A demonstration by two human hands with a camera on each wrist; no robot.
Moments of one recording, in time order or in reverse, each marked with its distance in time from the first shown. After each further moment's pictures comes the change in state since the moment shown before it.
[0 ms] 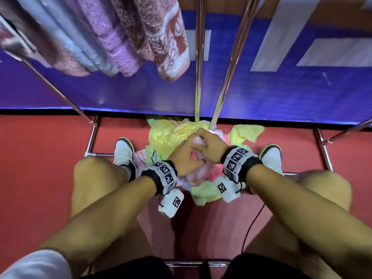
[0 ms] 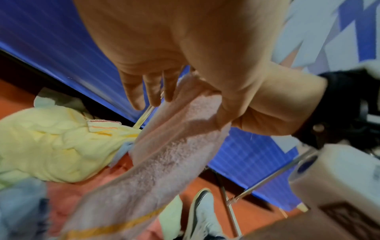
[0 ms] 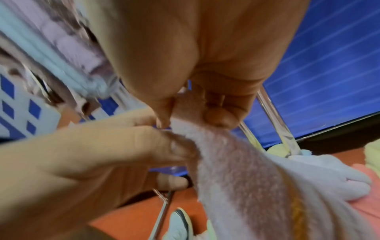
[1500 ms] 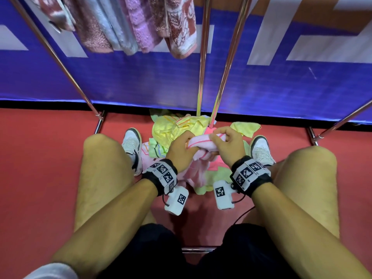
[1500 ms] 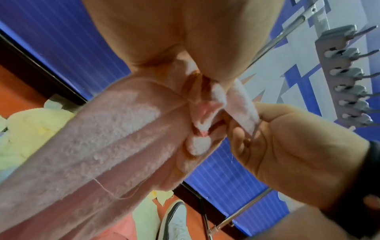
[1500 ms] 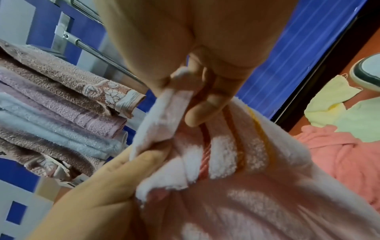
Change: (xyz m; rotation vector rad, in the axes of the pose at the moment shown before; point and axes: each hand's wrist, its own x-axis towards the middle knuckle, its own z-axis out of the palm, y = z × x) left_hand -0.092 -0.021 0.031 -0.240 0.301 0.141; right_hand -0.121 -0.034 0.029 0.690 0.515 0.198
